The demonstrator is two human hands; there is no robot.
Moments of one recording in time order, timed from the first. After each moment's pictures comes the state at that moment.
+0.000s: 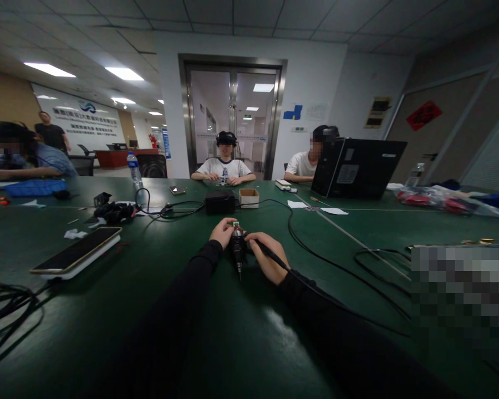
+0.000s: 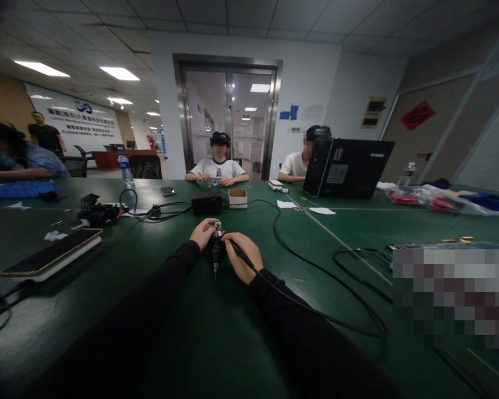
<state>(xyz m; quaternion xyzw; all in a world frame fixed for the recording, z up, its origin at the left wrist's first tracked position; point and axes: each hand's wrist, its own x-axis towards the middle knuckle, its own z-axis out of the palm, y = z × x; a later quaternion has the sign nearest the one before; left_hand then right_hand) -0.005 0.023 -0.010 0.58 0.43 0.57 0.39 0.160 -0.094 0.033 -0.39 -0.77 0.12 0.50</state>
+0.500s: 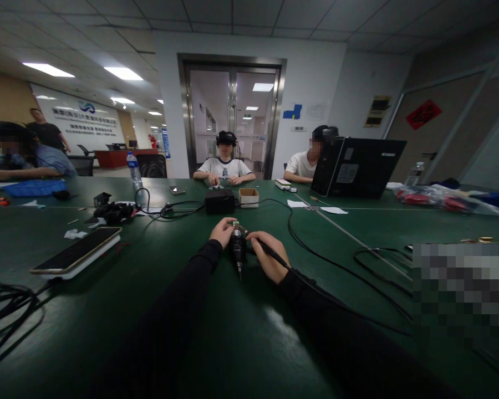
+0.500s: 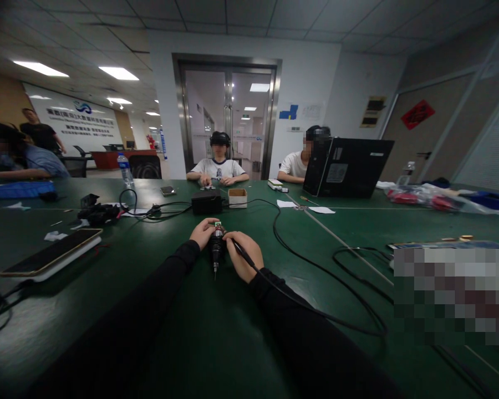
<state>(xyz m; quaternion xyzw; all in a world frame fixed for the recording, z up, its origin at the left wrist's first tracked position) -0.005 0.018 -0.005 0.58 0.43 0.56 0.40 0.162 -0.094 0.033 -0.40 -0.76 0.11 0.50</state>
